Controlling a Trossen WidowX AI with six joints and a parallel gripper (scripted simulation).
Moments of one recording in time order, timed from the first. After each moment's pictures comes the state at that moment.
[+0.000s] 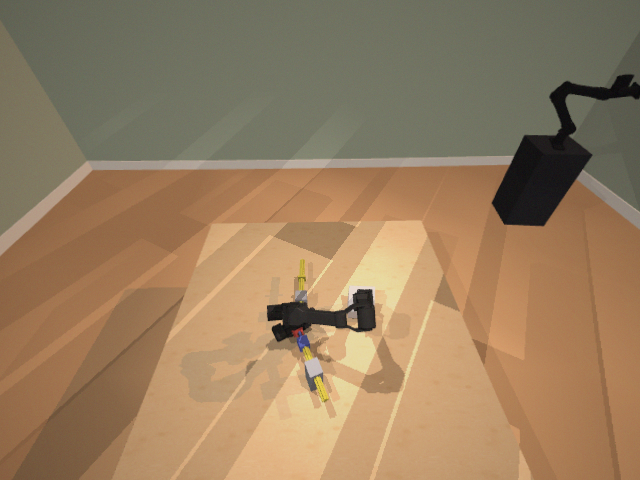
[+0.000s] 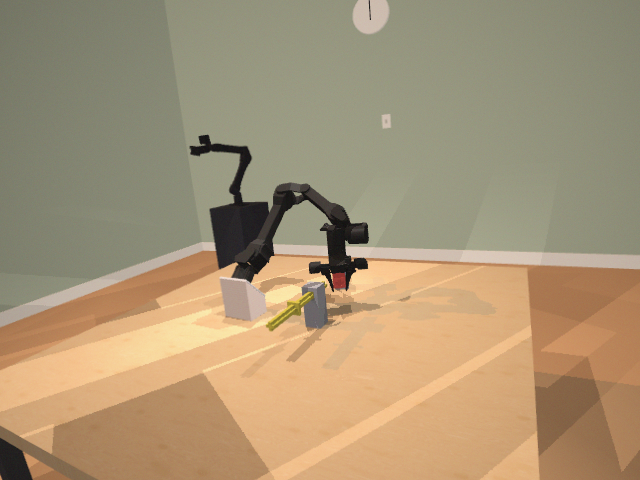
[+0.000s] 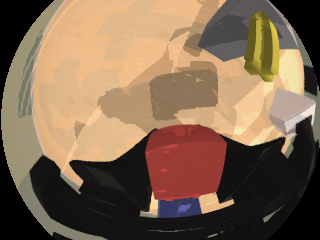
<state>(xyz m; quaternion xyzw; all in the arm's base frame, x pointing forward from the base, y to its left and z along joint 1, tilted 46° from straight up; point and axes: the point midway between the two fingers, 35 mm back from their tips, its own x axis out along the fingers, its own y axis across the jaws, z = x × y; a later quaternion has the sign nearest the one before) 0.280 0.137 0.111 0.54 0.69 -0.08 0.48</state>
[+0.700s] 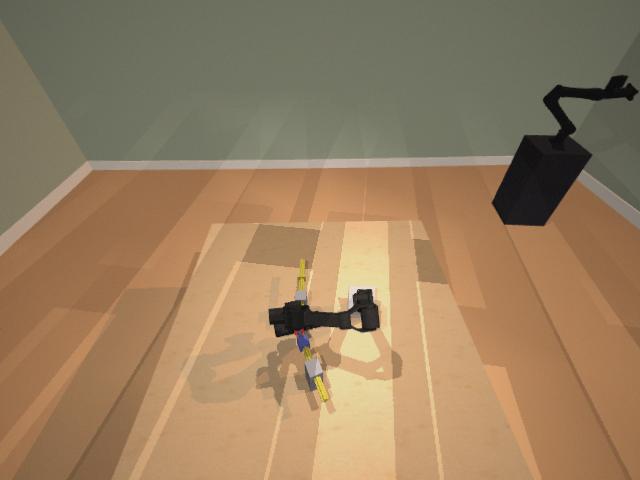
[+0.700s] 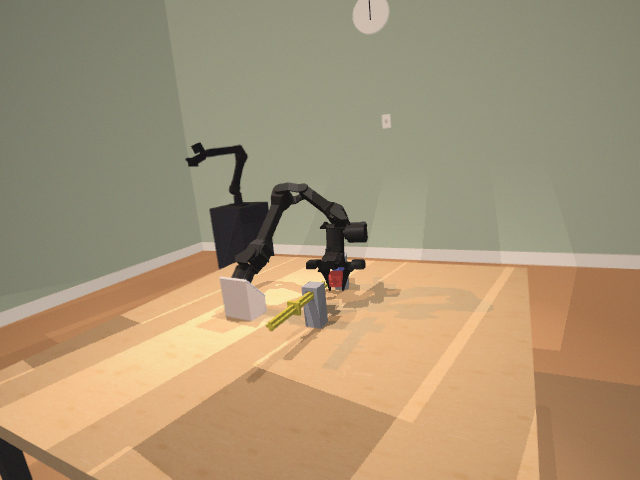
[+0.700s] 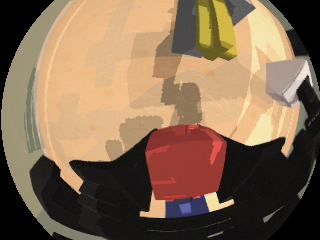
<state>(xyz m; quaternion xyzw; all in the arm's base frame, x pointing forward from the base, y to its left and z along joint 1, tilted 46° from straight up) 0.272 0.130 0.109 0.57 0.66 -0.21 0.44</state>
